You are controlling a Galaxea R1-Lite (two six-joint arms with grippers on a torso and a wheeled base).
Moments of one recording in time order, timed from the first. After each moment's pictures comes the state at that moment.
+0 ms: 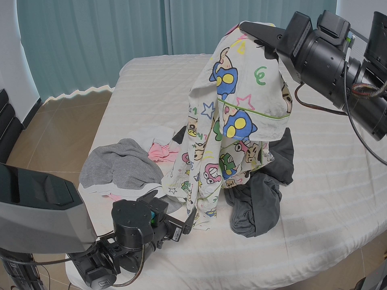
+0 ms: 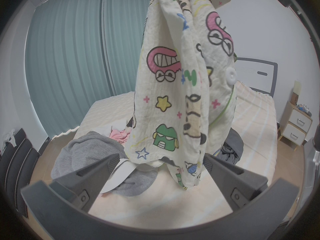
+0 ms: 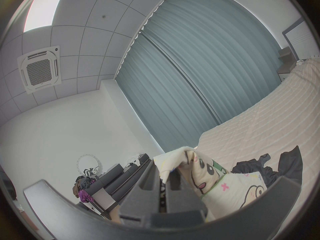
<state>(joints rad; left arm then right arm) -0.77 2.10 -0.39 -1.45 0.41 0.09 0.80 1.55 -1.16 -0.68 -0.07 0.44</state>
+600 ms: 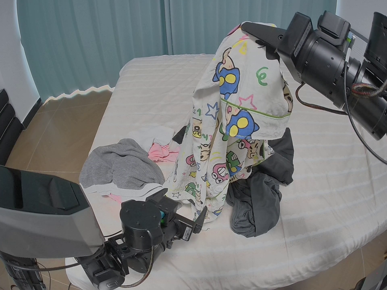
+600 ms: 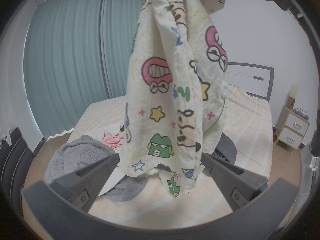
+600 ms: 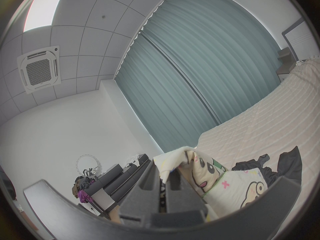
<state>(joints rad) -0.81 2.11 -0.44 -1.45 0.41 0.08 0.80 1.55 -1.16 -0.68 -0.07 0.44</state>
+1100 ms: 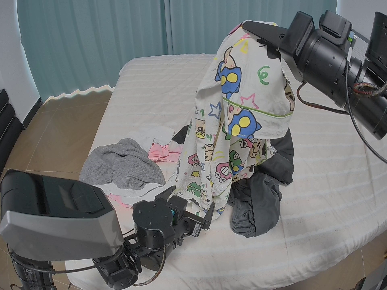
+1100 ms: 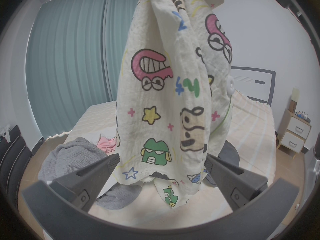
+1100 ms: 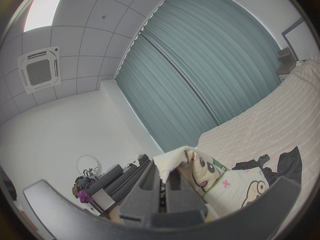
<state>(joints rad) -0.82 2.20 -0.52 -1.51 0.42 0.08 0.80 1.55 -1.16 -0.68 -0.07 0.44</state>
